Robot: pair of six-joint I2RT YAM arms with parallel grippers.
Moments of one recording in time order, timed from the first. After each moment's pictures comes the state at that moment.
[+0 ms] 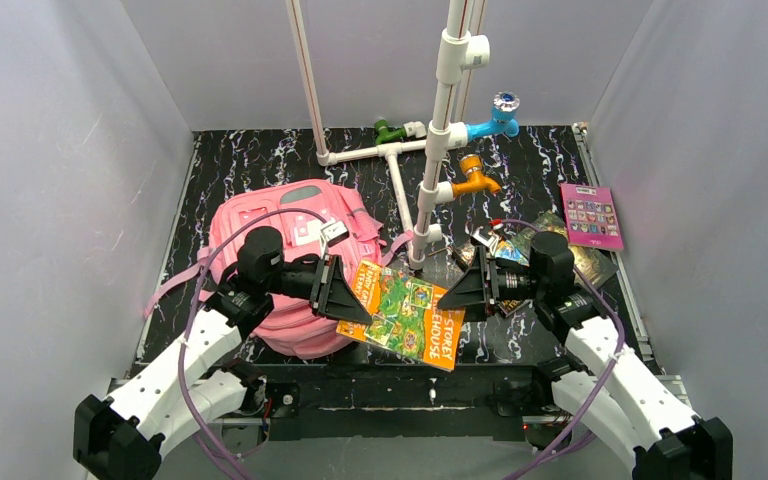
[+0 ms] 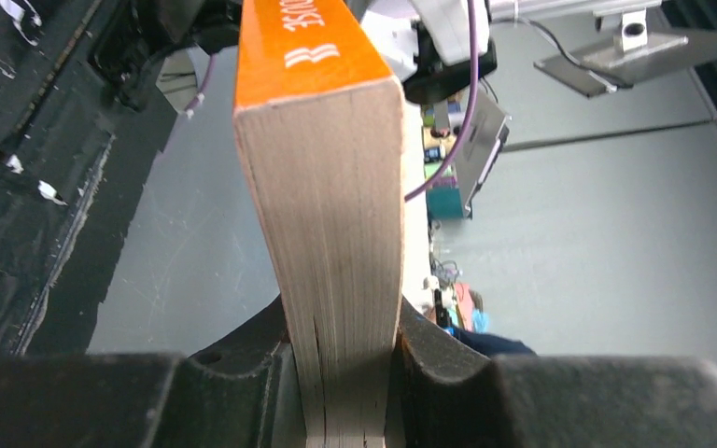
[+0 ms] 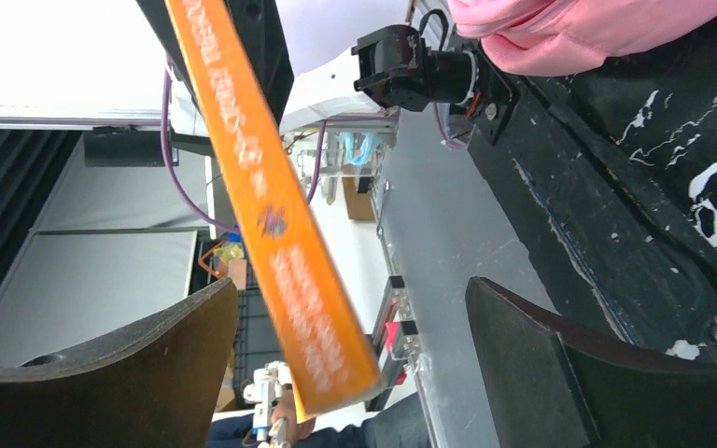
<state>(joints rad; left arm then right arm) -0.54 0.85 0.63 0.01 1.18 -1.14 0.38 0.73 0.50 -0.11 -1.17 1.10</state>
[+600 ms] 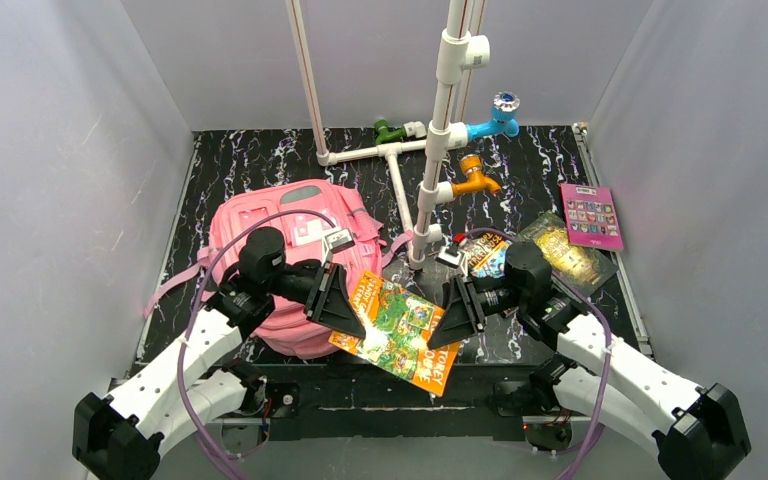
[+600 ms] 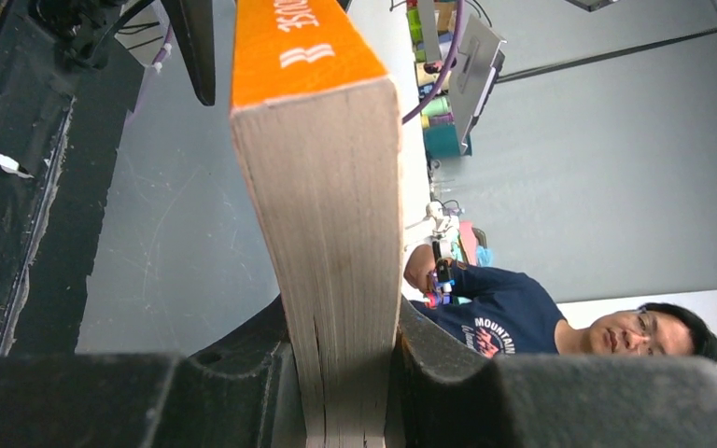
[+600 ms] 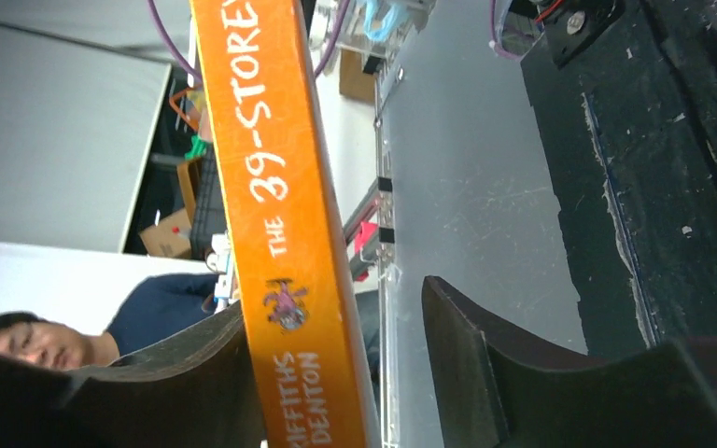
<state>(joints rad) -0.57 0.85 0.63 0.02 1.31 -1.08 0.65 0.81 0.47 0.14 -1.22 1.07</state>
